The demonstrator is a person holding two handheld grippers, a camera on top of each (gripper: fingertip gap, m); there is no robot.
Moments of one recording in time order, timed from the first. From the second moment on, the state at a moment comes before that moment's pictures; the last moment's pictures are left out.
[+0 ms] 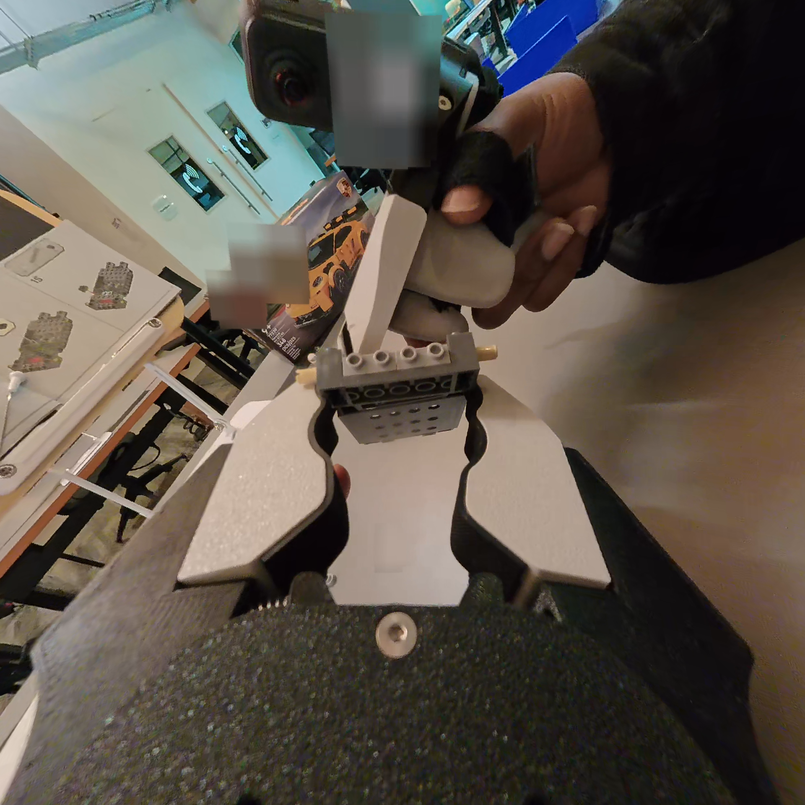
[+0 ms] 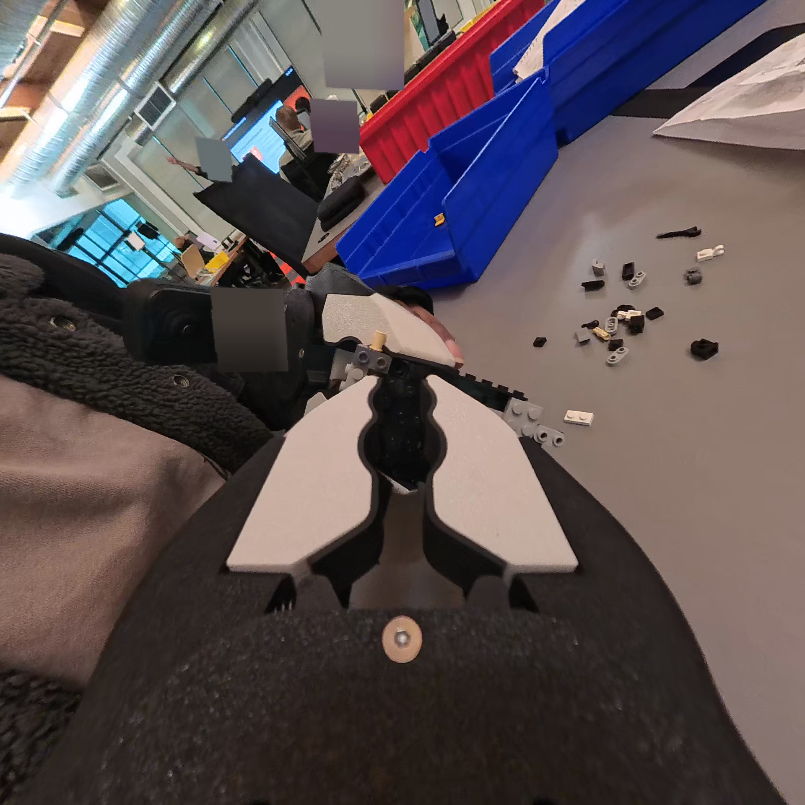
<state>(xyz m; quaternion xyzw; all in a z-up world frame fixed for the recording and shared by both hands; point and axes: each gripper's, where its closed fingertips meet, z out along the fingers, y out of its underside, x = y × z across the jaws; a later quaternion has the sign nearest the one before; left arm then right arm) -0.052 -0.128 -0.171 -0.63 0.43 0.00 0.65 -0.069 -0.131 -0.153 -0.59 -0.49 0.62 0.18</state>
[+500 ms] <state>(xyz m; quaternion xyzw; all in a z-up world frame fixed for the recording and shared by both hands) -0.050 -0.125 -0.175 -0.67 0.38 -0.11 0.62 -0.074 -0.108 -0.159 -0.60 -0.52 0.51 0.33</state>
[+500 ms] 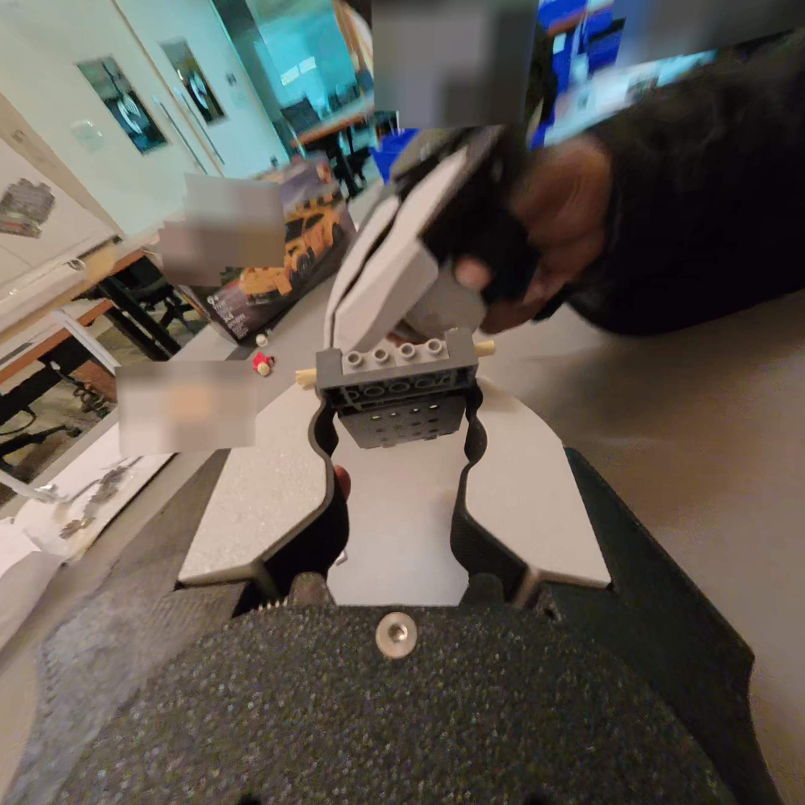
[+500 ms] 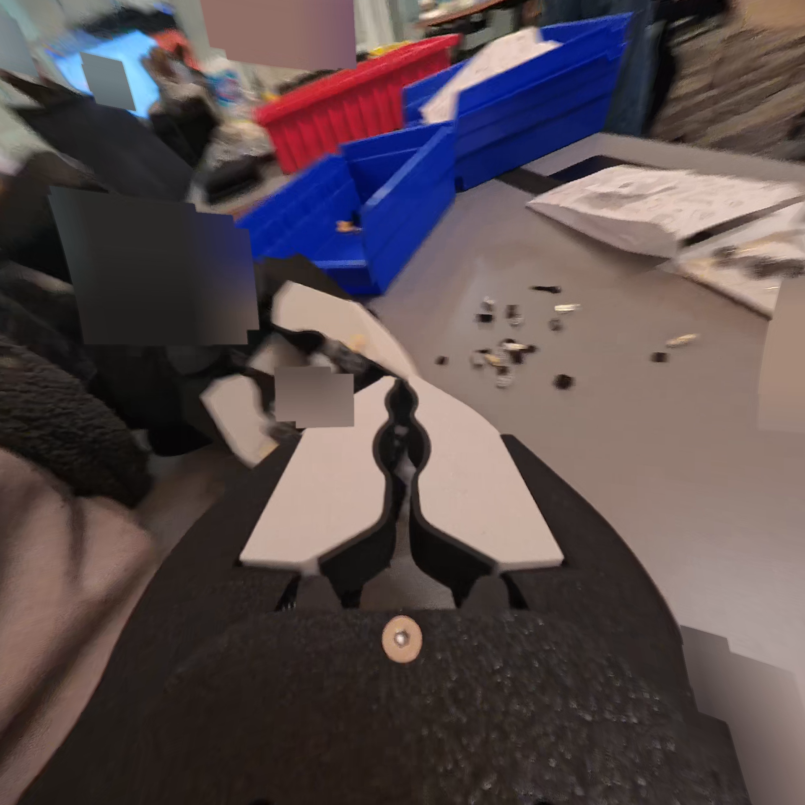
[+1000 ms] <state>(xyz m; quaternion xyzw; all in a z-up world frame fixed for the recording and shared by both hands) -0.073 -0.102 -0.214 -0.83 0.25 -0.11 0.48 -0.074 -0.118 -0.181 -0.64 -0.54 0.40 0.38</state>
